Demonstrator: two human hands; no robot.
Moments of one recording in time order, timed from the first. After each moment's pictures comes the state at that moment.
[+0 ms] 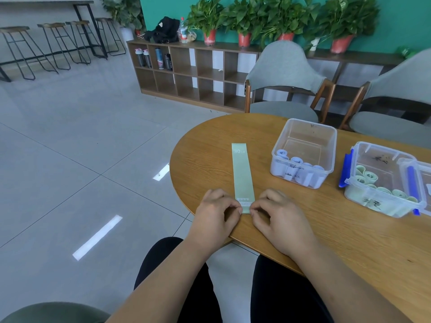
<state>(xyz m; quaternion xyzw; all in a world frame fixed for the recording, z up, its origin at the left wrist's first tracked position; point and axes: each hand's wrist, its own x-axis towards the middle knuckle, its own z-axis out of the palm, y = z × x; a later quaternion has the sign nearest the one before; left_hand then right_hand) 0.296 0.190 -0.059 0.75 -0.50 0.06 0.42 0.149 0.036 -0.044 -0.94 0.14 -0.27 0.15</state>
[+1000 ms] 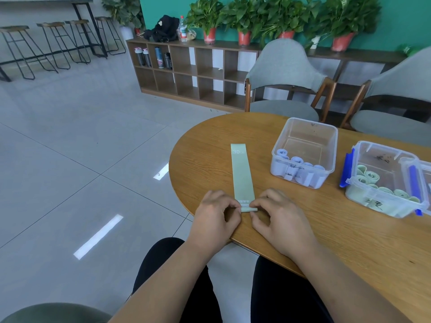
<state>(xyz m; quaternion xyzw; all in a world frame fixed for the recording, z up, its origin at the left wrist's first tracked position) 0.291 0.187 -0.059 0.76 -0.49 0.07 0.43 0.149 0.035 -0.048 -0.94 0.15 -0.26 0.15</state>
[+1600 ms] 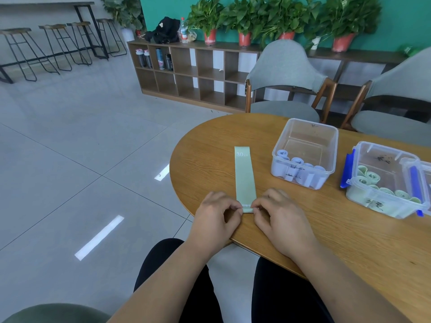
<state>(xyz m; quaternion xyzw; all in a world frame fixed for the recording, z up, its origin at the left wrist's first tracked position) 0.292 0.190 -0.056 0.75 -0.49 0.05 0.43 0.152 0.034 -0.048 -0.94 0.17 -0.26 0.14</state>
